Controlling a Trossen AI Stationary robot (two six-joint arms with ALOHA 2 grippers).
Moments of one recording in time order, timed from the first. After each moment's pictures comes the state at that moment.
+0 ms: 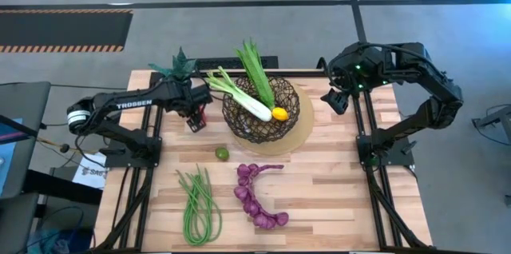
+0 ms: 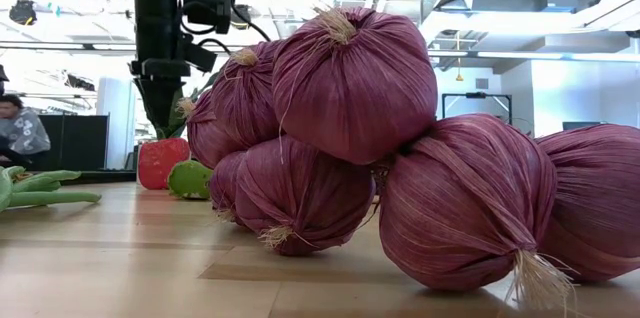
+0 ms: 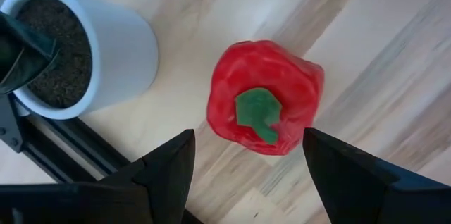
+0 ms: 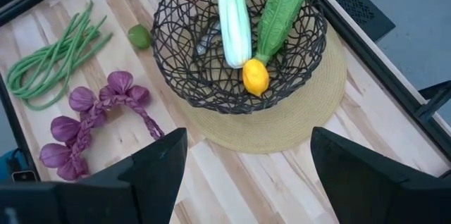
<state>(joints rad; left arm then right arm) 0.42 1.33 0.96 -1.08 -0.27 -0.20 -0.19 1.36 1.99 -1.57 0.10 0.38</state>
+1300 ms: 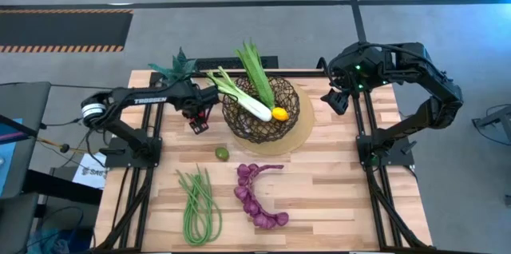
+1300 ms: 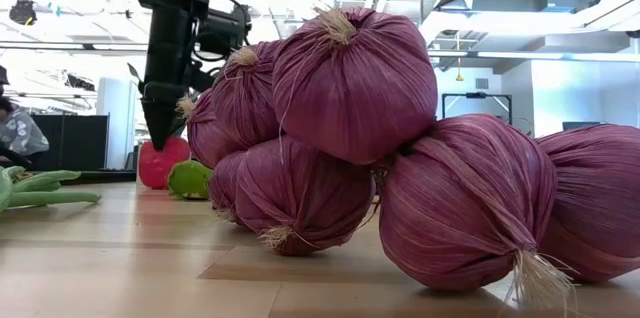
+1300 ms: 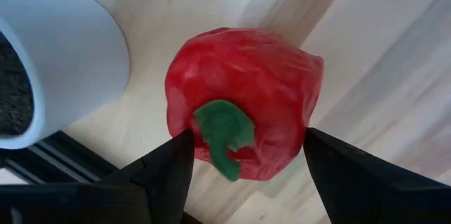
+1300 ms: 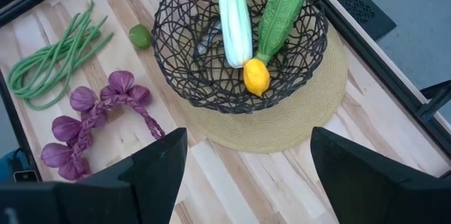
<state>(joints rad) 0.45 1.50 0.96 -1.05 -0.22 -0.11 -0.19 1.36 1.99 -1.57 0.10 0.39</state>
